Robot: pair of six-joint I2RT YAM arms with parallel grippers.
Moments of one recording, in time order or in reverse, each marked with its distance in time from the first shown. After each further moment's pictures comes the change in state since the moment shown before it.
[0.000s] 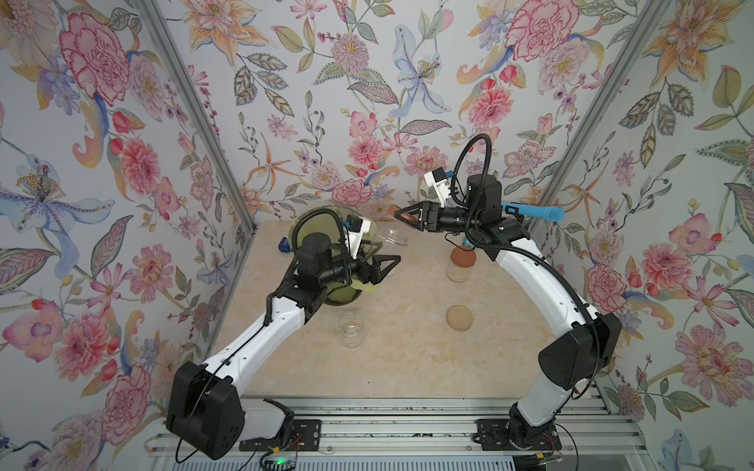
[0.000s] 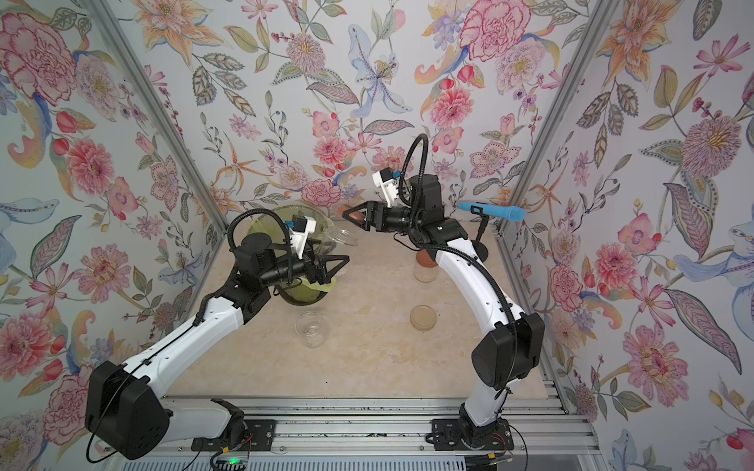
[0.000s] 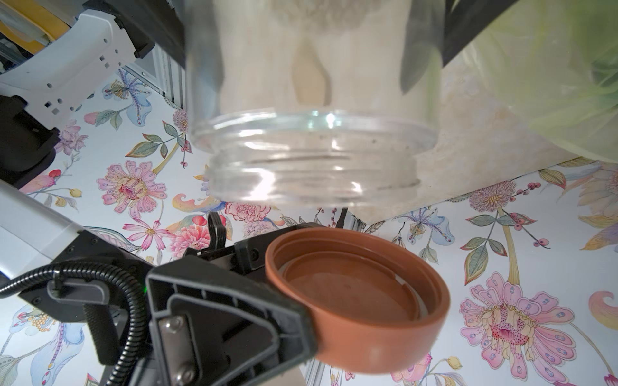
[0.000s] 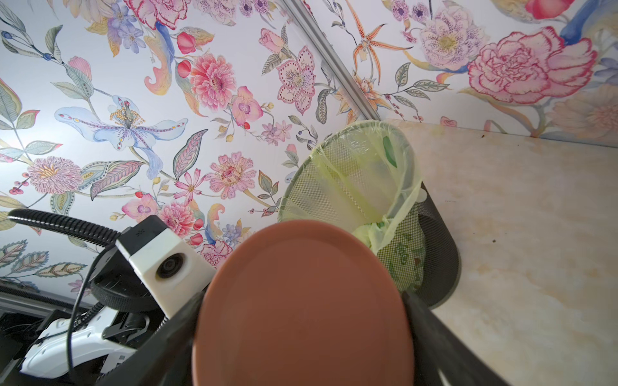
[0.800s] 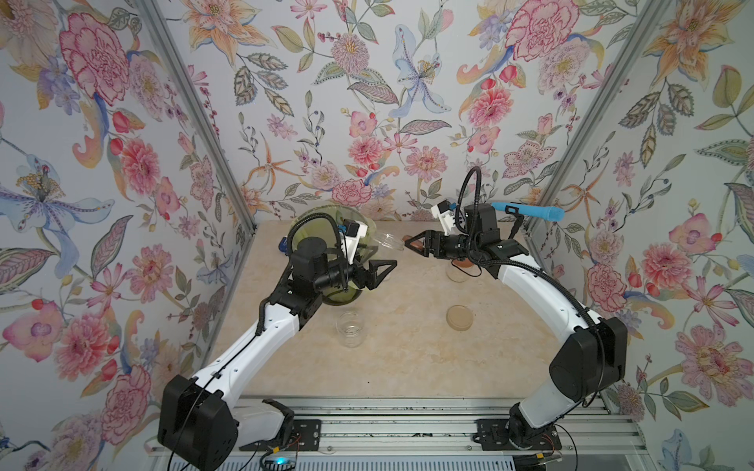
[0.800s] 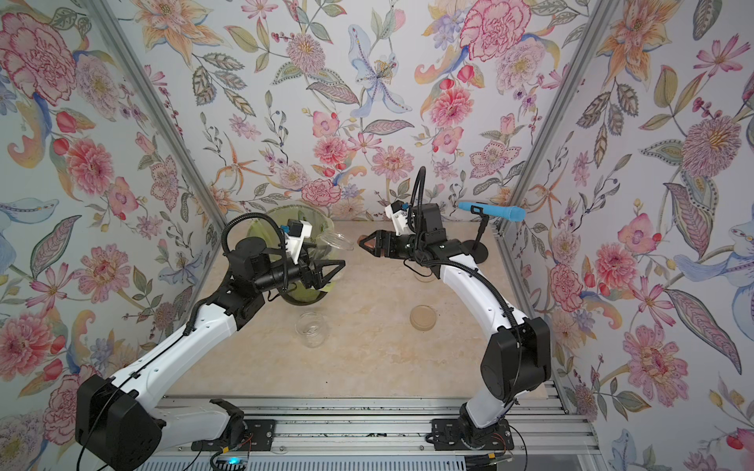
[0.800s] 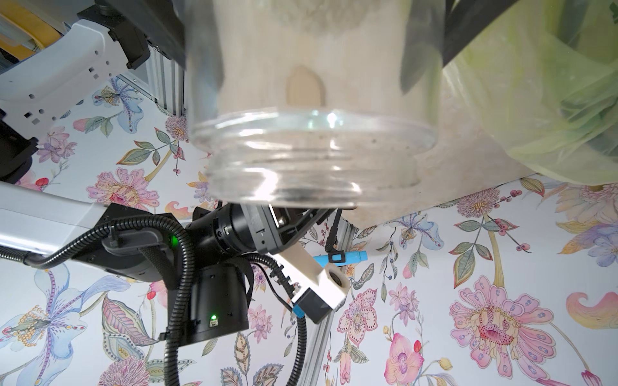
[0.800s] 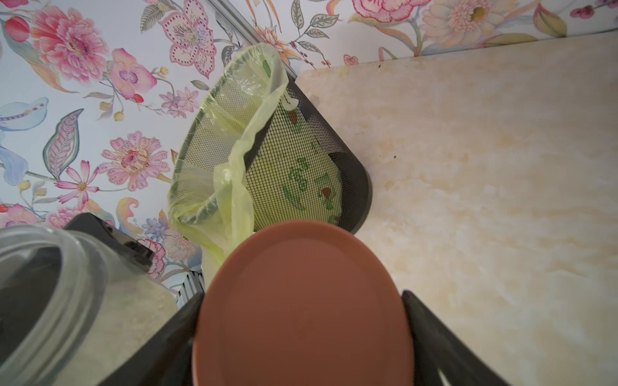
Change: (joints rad) left arm 0.000 -0.073 -0.034 -0.072 -0.031 0.043; right arm -0.036 -0.112 -0.352 -0.062 0.198 -0.093
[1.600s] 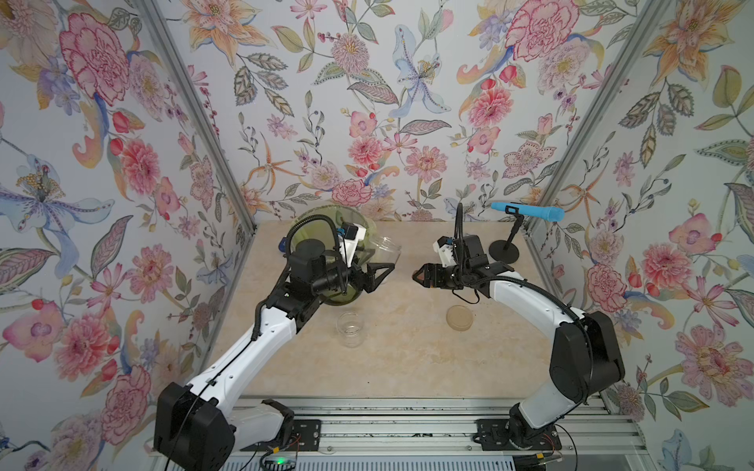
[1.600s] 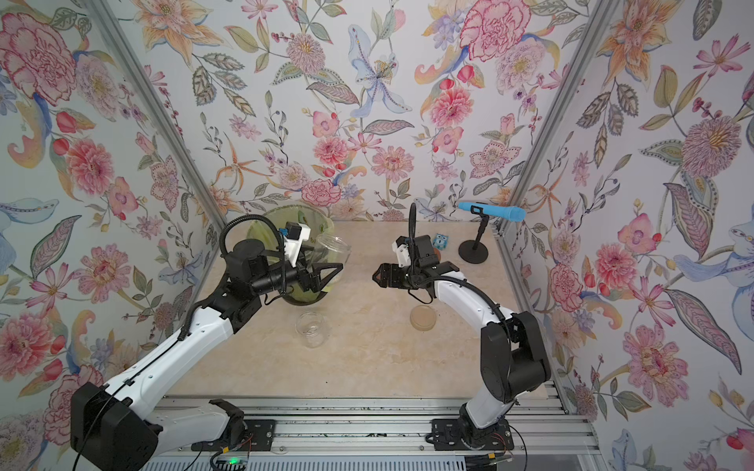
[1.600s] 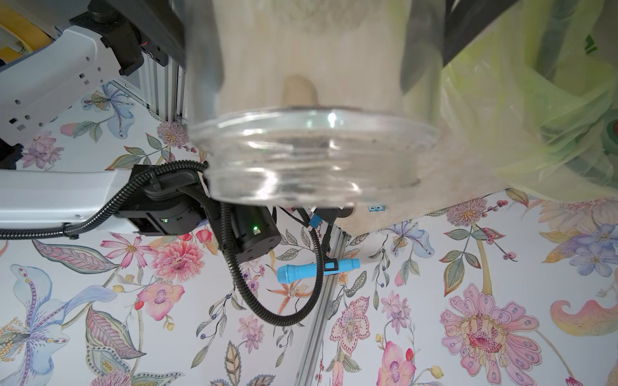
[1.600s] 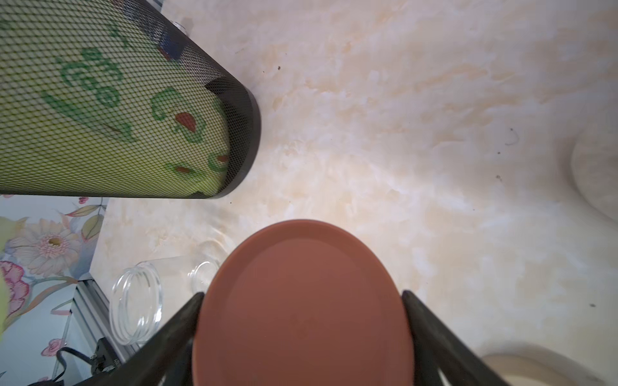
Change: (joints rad) left arm 0.002 -0.037 -0.008 -0.073 -0.027 0.034; right arm 0.021 0.036 -0.258 -0.004 0.262 -0.058
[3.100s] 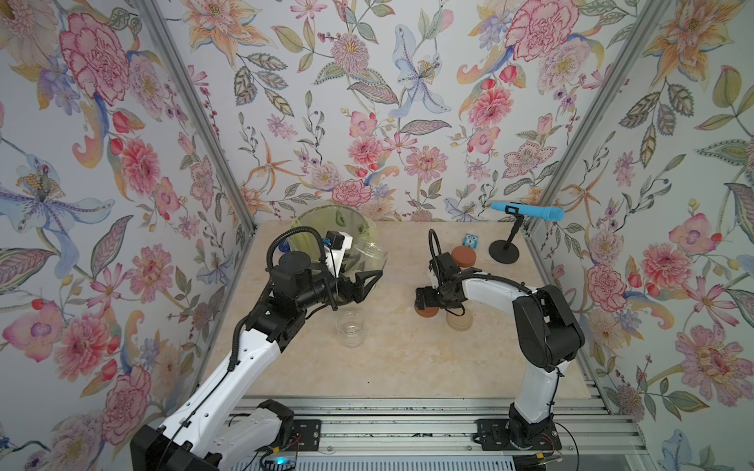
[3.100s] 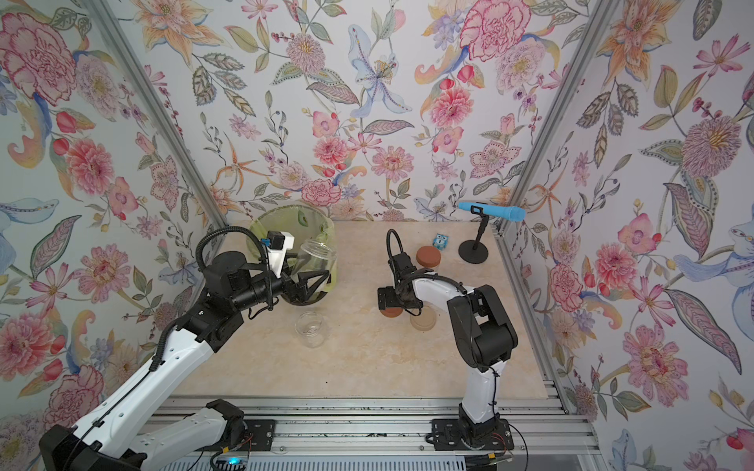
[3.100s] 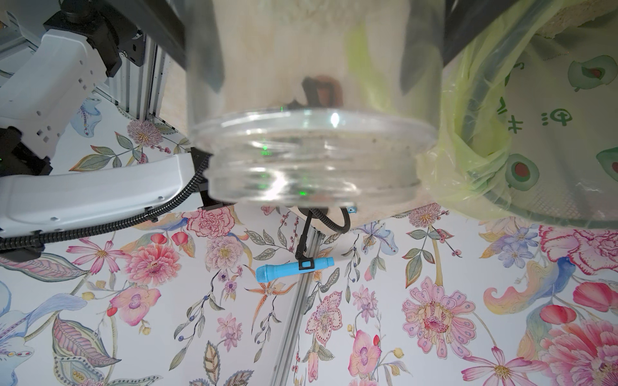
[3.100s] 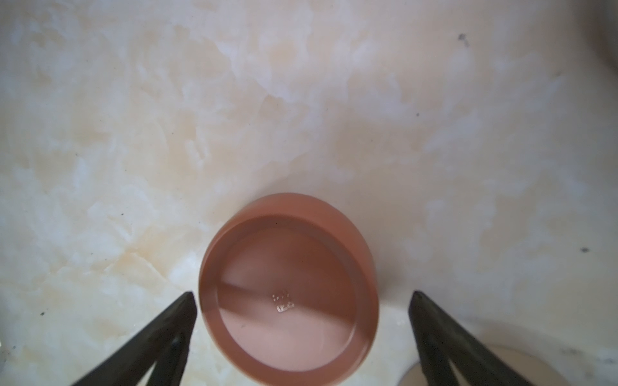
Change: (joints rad) left arm 0.008 -0.180 -0.055 -0.137 -0.118 0.059; right arm 0.065 0.231 0.039 -0.137 0.281 -0.040
